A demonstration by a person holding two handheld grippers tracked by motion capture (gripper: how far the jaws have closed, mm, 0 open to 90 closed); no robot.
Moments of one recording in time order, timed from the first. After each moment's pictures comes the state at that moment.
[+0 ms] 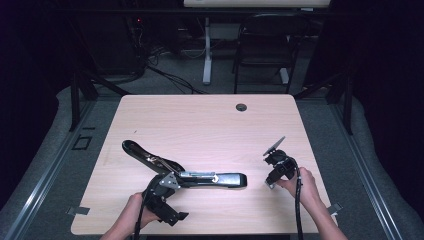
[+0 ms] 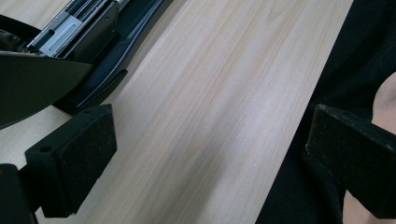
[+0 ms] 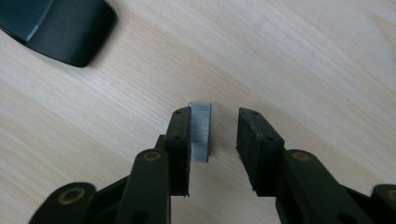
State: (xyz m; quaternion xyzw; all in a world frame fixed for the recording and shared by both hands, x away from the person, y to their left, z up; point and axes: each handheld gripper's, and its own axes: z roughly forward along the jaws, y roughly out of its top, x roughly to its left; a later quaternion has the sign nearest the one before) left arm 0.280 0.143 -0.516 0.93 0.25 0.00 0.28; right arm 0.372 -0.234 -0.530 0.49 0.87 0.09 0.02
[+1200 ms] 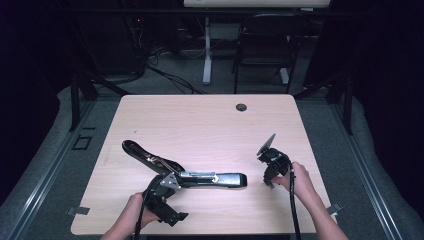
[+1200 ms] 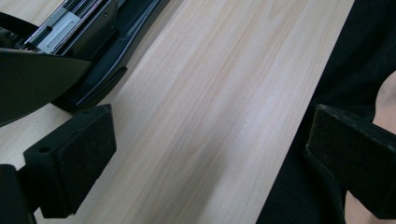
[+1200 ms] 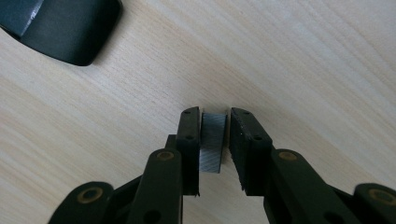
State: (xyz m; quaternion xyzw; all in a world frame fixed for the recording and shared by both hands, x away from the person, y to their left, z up) left arm 0.280 0.143 -0.517 0.93 0.25 0.00 0.27; right arm 0.389 -0.220 -0.538 0.46 0.88 0.03 -0.02
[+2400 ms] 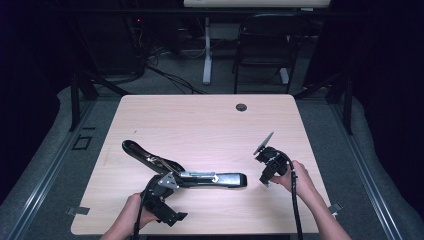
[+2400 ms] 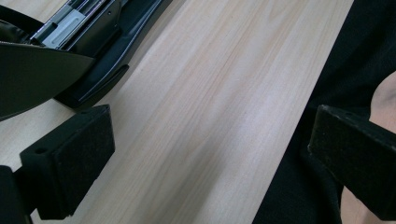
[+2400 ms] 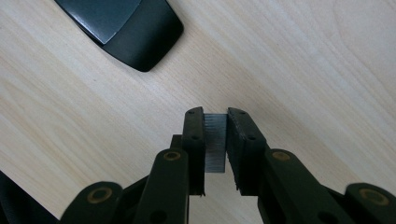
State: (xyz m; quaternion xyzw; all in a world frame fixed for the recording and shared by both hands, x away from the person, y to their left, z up) left arm 0.280 0.147 -0.515 0.92 0.26 0.00 0.28; right arm 0.380 -0.210 -0.518 0.42 0.90 0.07 -0.02
